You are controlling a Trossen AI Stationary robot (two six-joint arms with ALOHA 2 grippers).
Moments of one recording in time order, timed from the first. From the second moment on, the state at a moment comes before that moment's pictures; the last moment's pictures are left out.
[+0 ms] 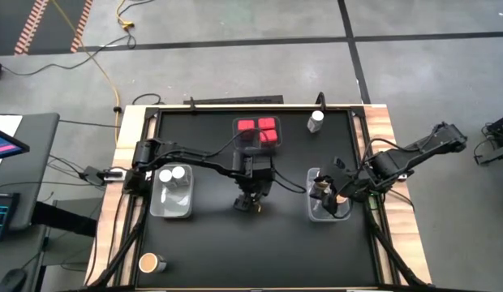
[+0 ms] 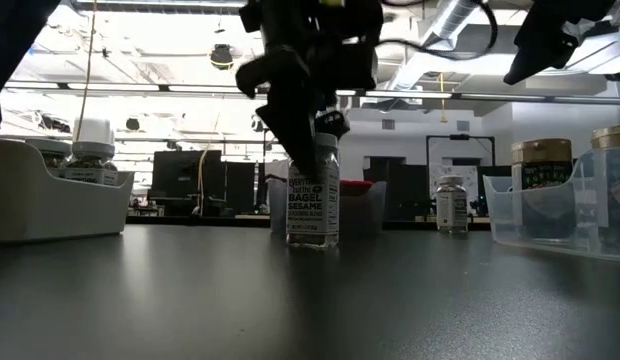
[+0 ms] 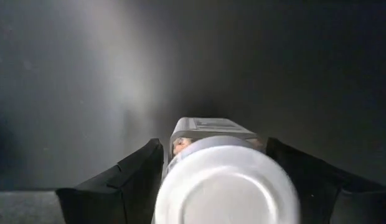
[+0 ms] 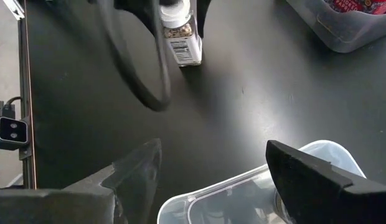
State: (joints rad) left arm -0.02 2.05 1.68 -0.85 0.11 0.30; right arm 0.42 0.99 0.91 -0.80 0.34 0.73
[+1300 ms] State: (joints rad) left arm -0.02 1.88 1.80 -1.30 0.07 0.11; right arm 0.37 1.00 0.91 -0.74 0.34 0.67
